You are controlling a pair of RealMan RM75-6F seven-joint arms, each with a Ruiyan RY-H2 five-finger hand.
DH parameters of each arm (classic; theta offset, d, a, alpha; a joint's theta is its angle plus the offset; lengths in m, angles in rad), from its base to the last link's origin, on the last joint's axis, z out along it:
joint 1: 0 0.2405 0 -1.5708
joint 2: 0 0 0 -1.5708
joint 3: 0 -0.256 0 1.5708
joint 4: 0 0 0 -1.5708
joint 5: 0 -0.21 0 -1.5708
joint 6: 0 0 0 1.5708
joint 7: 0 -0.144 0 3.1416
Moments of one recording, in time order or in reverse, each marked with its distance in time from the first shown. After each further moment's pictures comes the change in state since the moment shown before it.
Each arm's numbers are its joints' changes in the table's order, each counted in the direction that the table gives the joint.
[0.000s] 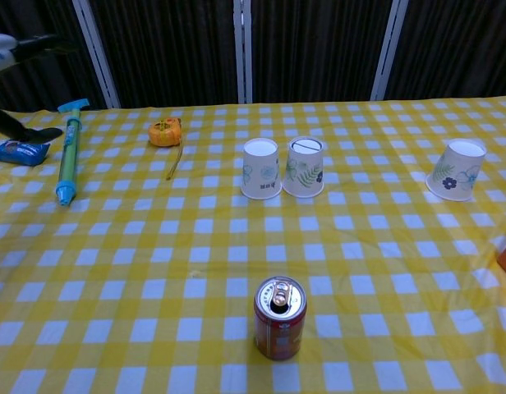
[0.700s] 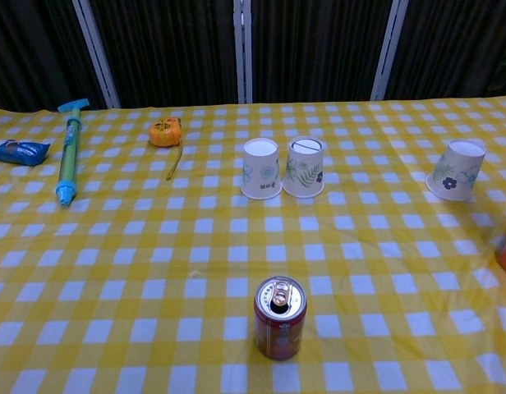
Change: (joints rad) left arm 0.261 0.186 -0.091 -0.033 -0.209 -0.089 0.184; right arm 0.319 -0.035 -0.183 -0.093 -0.292 0.326 0.296
